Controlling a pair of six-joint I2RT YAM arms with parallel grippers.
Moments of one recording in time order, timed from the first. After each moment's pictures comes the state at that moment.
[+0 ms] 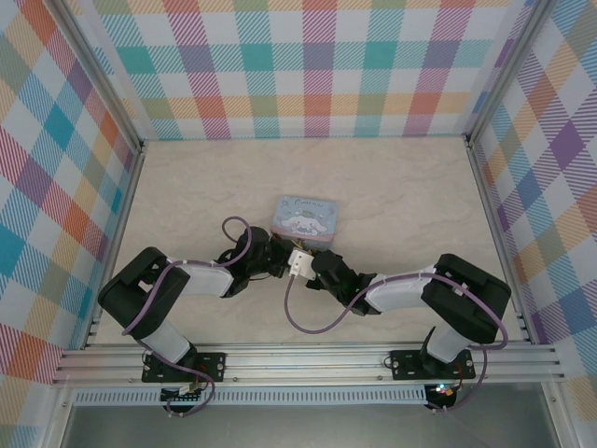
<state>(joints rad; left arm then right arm) -0.66 1.60 0.54 0.56 0.23 -1.57 1.02 1.60 0.58 0.44 0.39 -0.52</state>
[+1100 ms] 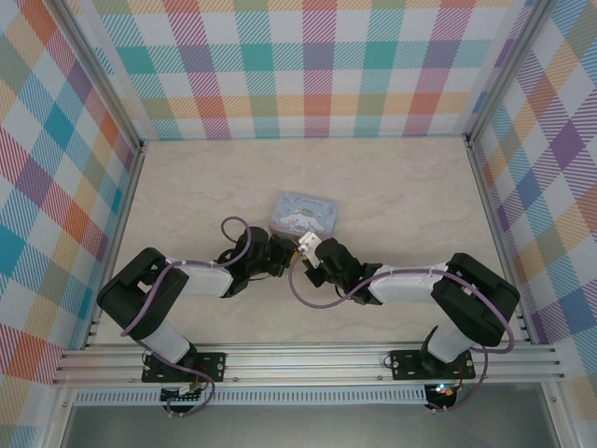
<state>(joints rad) -0.66 1.59 0.54 0.55 0.21 -1.57 0.93 1.55 0.63 0.28 0.19 -0.03</state>
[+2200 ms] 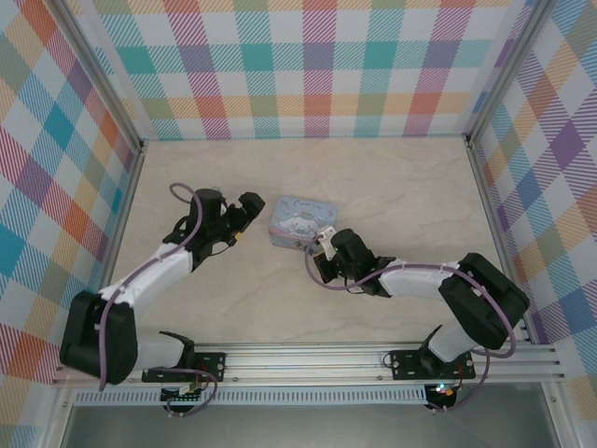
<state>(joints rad) -0.32 1.33 0.79 -0.09 0.24 -1.02 0.79 1.51 0.60 0.21 -0.02 0.15</state>
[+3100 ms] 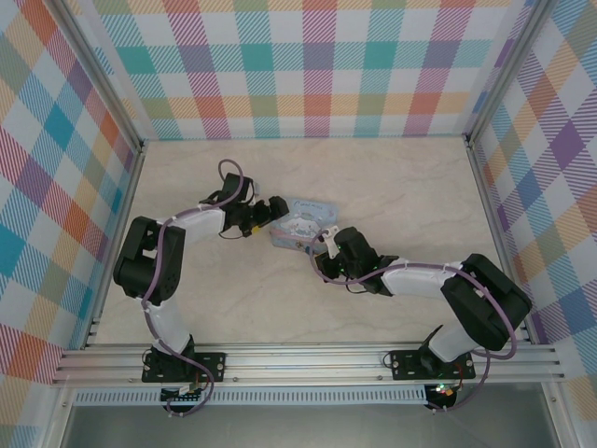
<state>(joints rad) -0.32 1.82 1.09 -0.18 0.38 -0.70 0.76 1.50 0.60 0.19 -0.08 0.25</state>
